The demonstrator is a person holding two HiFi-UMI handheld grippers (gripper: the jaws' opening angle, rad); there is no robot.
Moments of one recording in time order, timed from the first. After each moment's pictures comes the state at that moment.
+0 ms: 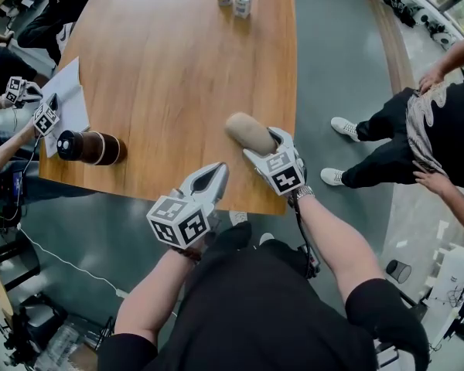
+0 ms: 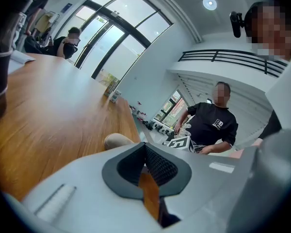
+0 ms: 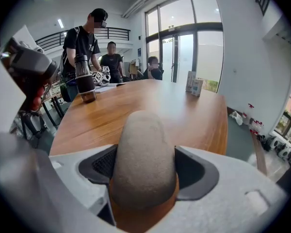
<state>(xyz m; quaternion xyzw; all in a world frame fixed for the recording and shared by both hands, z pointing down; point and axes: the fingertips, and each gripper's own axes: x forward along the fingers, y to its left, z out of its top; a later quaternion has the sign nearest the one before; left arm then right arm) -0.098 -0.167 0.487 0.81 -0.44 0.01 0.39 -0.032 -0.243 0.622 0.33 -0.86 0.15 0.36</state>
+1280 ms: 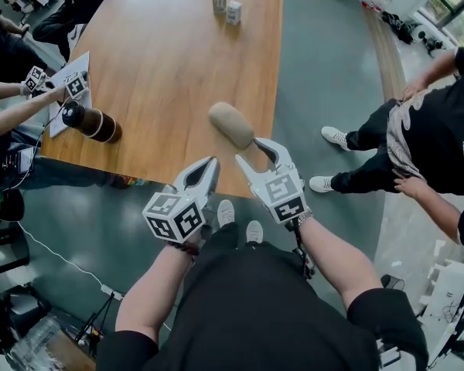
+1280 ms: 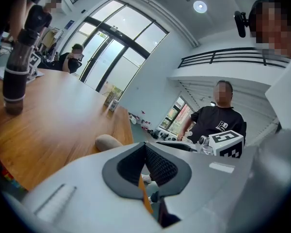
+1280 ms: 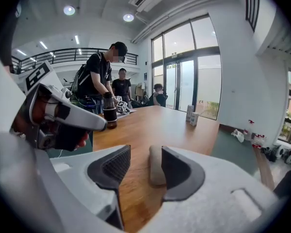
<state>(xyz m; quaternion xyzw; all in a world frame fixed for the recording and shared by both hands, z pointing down) -0.053 -0.118 0.449 0.80 -0.50 -0.02 0.34 0.003 -0.153 0.480 0.32 -0.91 0.08 0.24</state>
